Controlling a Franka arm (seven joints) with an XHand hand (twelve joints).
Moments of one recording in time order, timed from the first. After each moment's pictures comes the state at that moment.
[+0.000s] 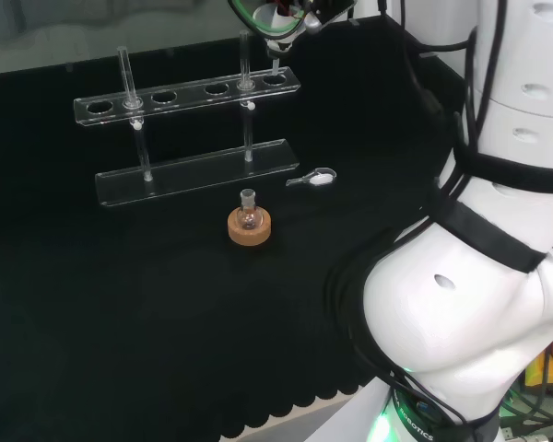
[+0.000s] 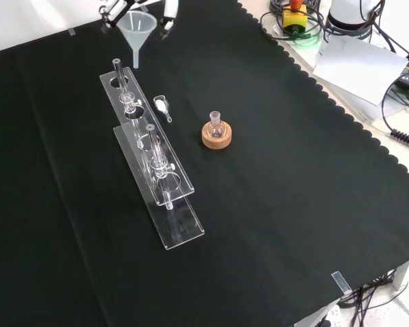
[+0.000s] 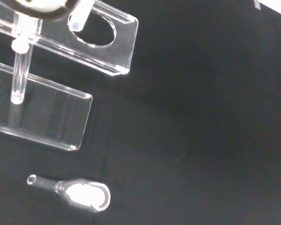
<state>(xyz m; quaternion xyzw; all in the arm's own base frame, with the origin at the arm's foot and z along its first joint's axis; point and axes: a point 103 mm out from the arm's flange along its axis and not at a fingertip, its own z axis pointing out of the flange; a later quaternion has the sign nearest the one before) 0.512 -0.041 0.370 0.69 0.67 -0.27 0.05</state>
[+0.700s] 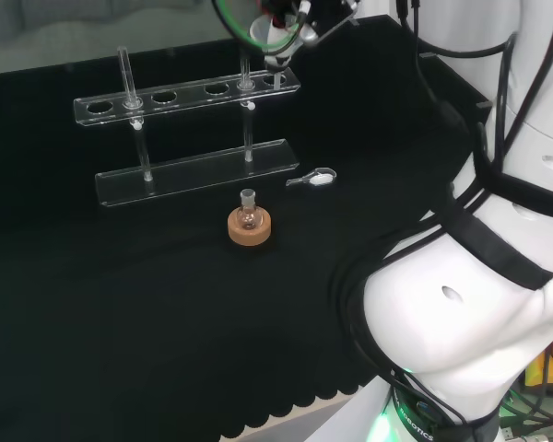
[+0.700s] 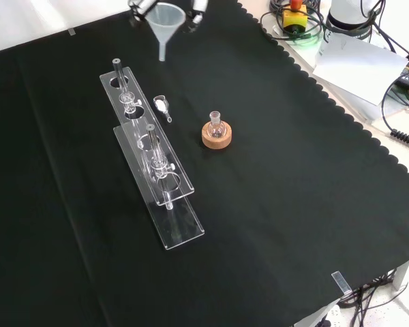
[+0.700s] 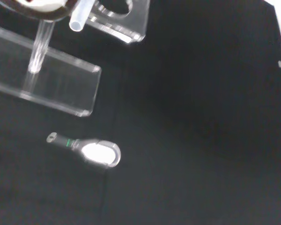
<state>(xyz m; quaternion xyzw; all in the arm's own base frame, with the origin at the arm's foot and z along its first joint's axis) 0.453 -0.010 0.377 0.69 0.66 -0.30 0.05</state>
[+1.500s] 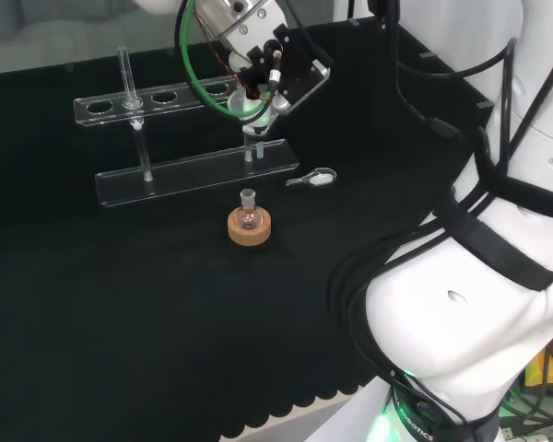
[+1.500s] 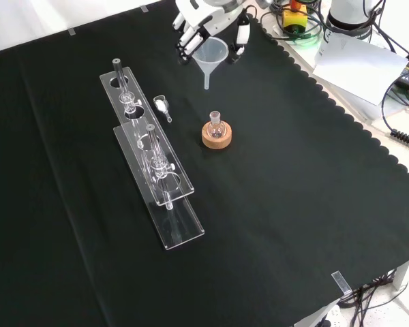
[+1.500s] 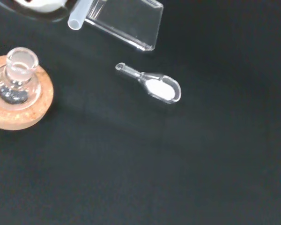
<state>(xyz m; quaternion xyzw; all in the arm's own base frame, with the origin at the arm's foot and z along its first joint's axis) 0.398 0.047 0.315 0.66 0.67 -0.35 0.02</state>
